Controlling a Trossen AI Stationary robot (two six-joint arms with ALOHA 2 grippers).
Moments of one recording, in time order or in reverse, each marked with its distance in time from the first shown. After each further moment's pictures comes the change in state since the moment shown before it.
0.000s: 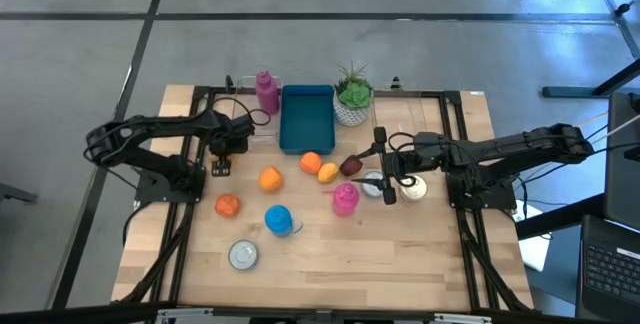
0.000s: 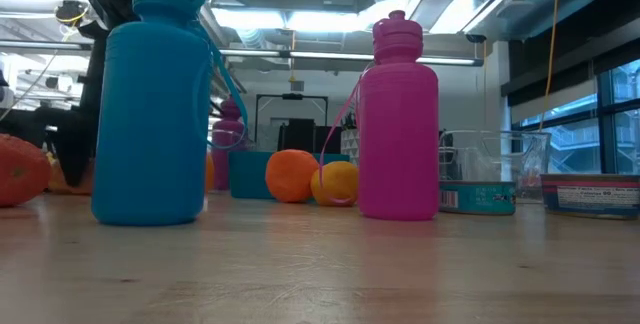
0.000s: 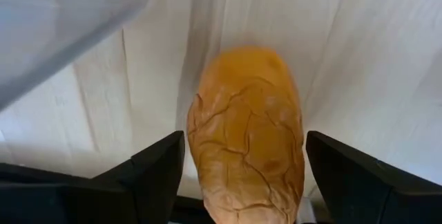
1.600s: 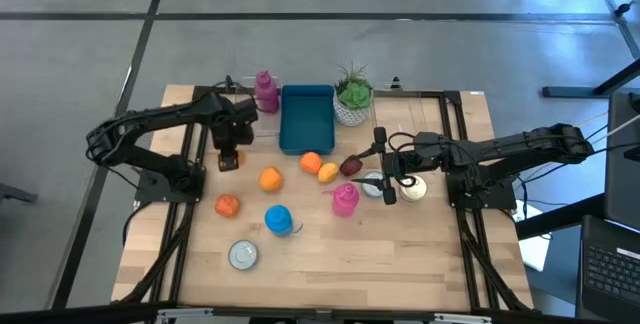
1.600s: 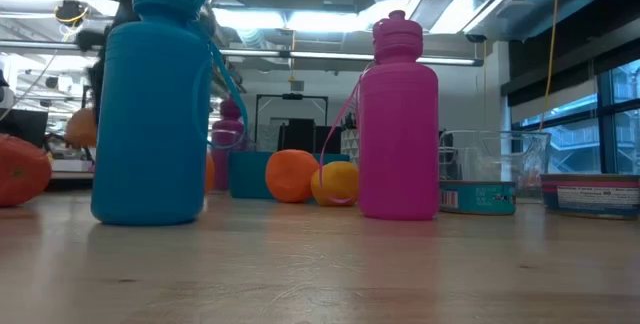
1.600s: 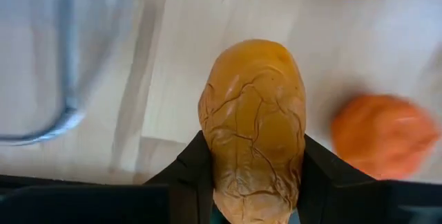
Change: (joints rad) left arm 0.000 0.000 0.301 -0.307 0.318 -0.130; right arm 0.000 0.000 0.000 0.000 0.000 -0.008
